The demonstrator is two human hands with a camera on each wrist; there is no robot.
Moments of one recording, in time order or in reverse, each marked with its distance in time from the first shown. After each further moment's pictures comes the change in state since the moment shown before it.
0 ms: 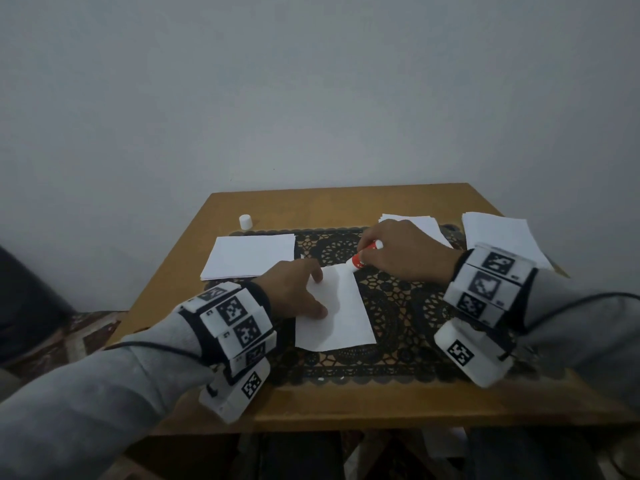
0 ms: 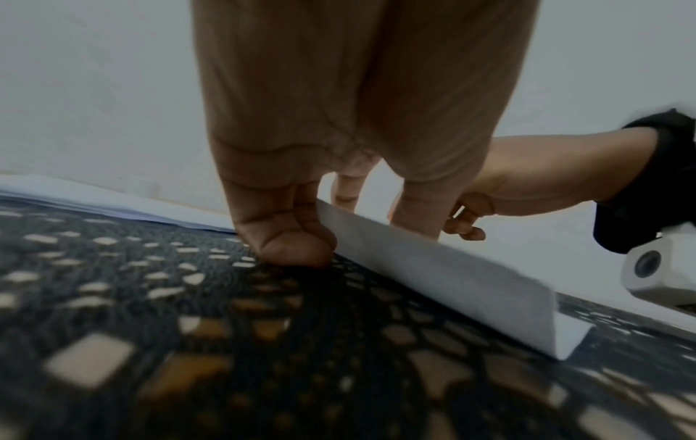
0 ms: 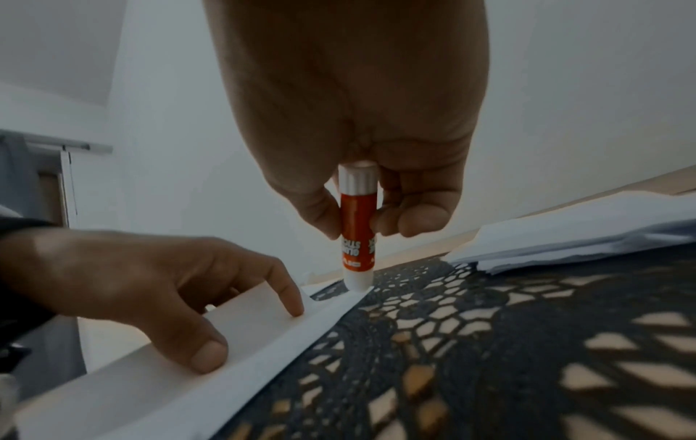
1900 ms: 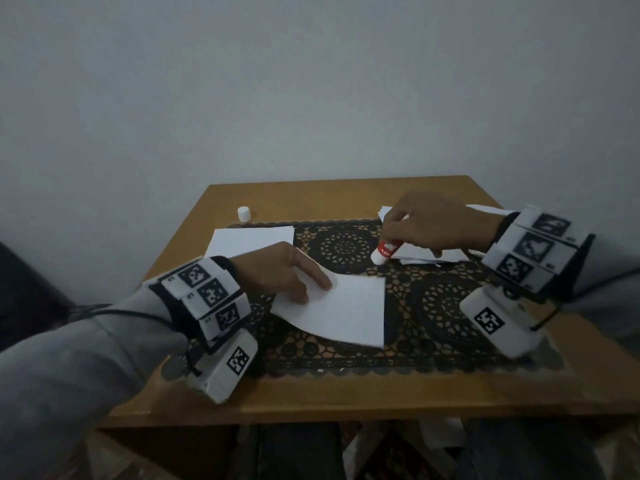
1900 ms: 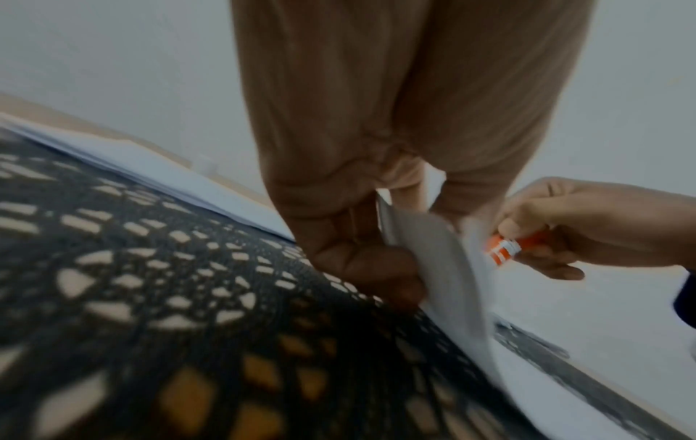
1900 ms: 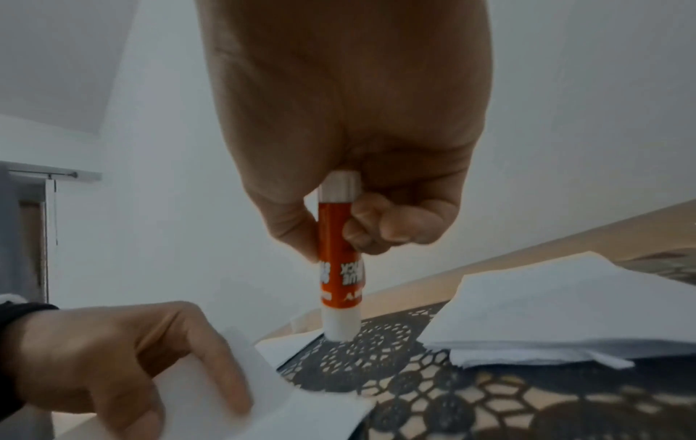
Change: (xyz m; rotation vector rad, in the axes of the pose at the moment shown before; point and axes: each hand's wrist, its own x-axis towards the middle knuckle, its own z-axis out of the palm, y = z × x) left_hand 0.004 -0.026 -0.017 -0.287 -0.129 0.180; right_hand -0.008 0.004 -0.045 0.067 -0.132 0.042
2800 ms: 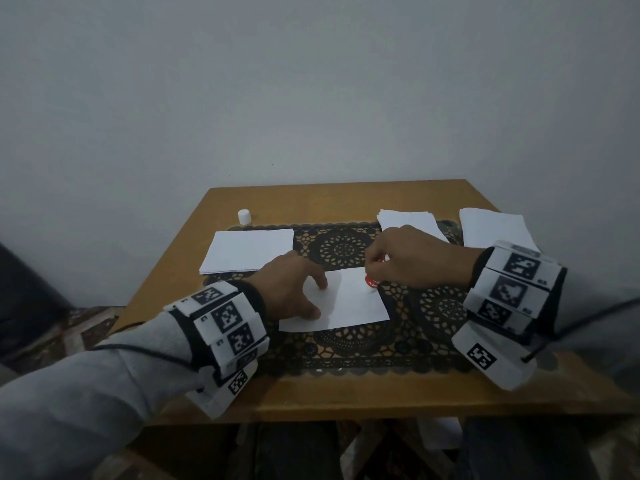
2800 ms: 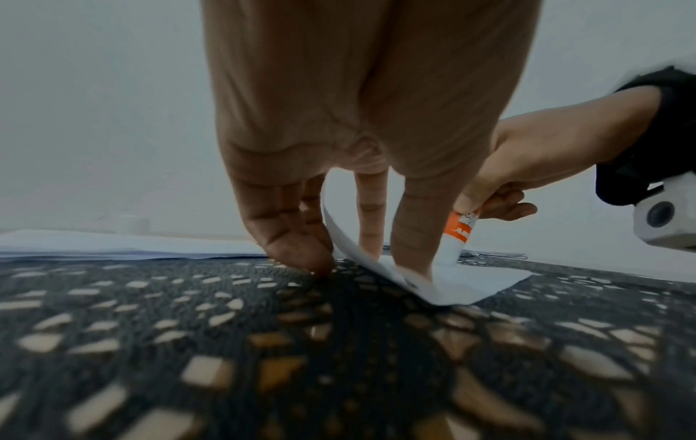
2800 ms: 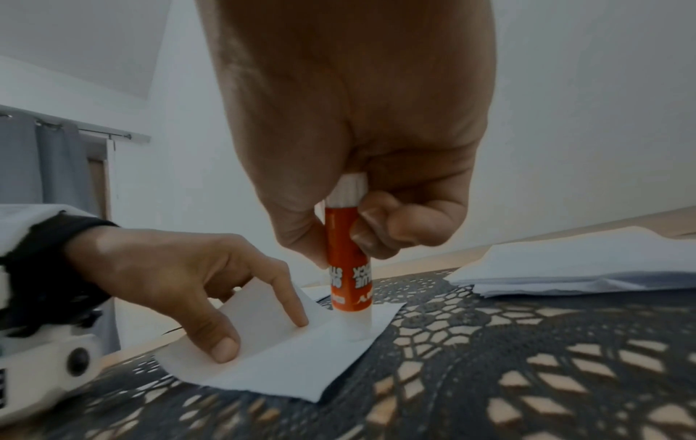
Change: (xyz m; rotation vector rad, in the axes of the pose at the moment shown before) left_hand -0.008 0.018 0.026 0.405 0.133 -0.046; right_hand -0.006 0.000 0.039 -0.120 -0.085 -0.099
